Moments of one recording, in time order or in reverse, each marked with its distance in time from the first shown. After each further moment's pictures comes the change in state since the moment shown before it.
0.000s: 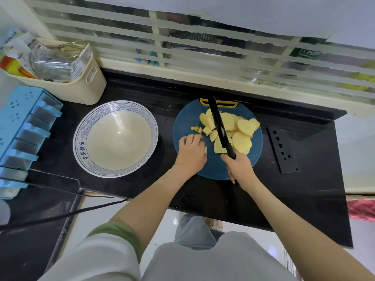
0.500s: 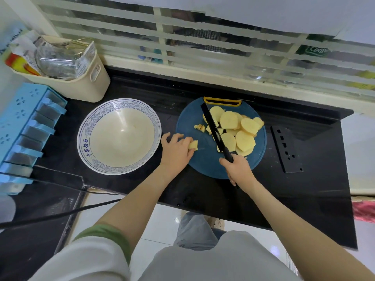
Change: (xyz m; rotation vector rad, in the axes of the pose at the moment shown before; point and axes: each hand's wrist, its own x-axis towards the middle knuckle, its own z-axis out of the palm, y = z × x) left_hand -0.019 -0.041 -0.003 -0.056 0.028 -0.151; right_hand -0.005 0.001 0.007 -0.103 -0.089 -0.005
